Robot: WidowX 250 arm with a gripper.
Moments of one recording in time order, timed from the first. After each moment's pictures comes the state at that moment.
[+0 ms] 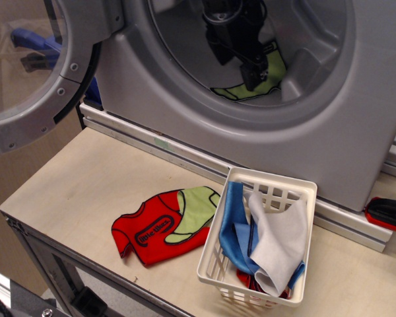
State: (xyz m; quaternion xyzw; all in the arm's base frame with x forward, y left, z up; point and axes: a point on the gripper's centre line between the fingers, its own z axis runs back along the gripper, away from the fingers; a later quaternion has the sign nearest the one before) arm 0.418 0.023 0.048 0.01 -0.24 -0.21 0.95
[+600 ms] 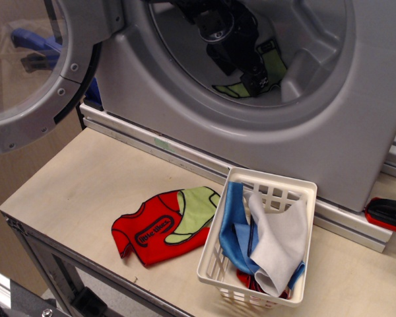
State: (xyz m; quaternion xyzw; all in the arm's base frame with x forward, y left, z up) arm 0.426 0.028 0.024 -0.01 -0.27 -0.19 0.94
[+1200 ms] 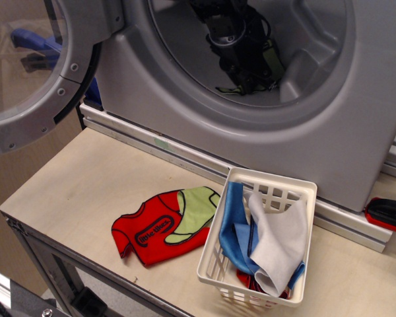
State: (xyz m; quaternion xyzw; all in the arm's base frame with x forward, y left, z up) arm 0.412 0.021 0.020 0.00 -0.23 -0.14 0.96
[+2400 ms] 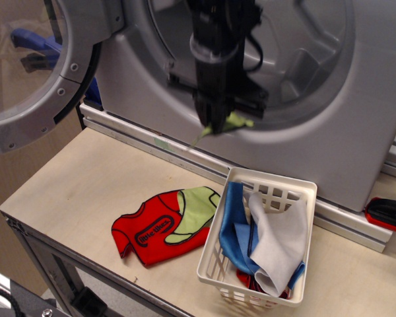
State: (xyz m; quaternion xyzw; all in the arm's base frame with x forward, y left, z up) arm 0.306 -0.007 0.059 0.04 -0.14 0.05 0.99
